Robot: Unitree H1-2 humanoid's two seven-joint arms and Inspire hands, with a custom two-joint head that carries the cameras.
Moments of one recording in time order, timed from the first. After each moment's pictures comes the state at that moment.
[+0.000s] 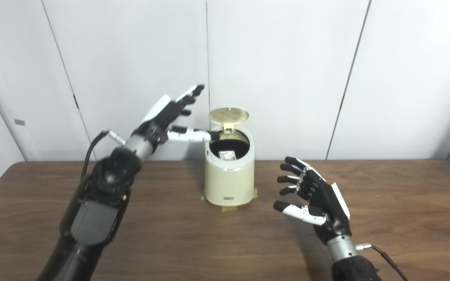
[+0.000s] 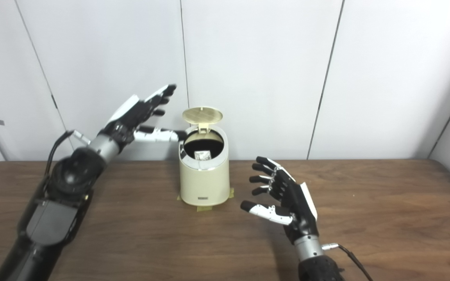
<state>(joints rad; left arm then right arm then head) -0.80 0.31 -0.20 0.20 0.29 0.21 -0.29 -0.25 -0.06 0.00 0.12 0.05 -0.18 0.05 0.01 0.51</state>
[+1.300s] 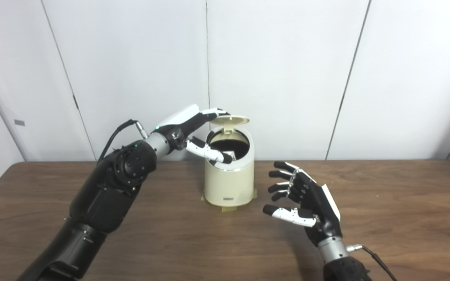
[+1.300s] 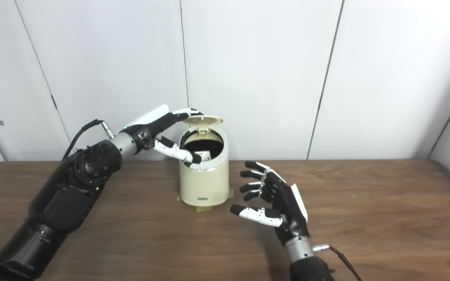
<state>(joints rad) -0.85 0.35 -0.33 0.27 0.45 0.09 -0.43 -0.25 -0.02 0.02 0.11 0.03 -0.16 0.04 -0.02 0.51</state>
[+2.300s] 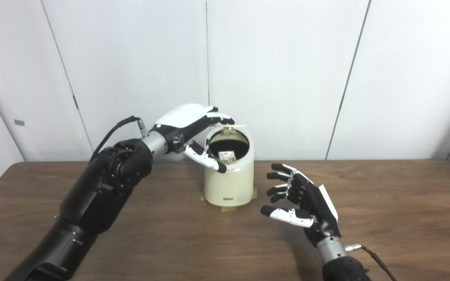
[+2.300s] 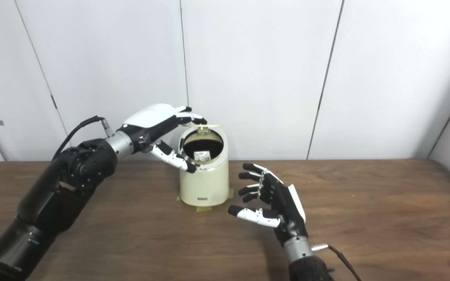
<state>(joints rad) -0.84 0.40 -0.36 0.21 0.59 -0.06 -0.45 -0.25 -0.02 0.02 0.10 -0.01 -0.12 0.04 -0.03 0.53</state>
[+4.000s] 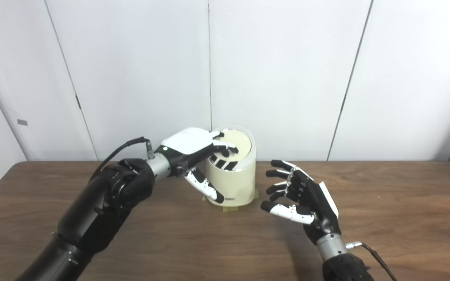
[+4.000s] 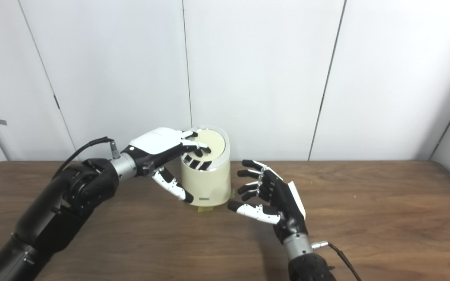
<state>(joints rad) -0.77 0.42 -0.43 0.13 0.71 -0.09 -0.51 -0.25 -0.02 0.03 0.04 -0.01 -0.05 0.04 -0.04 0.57</state>
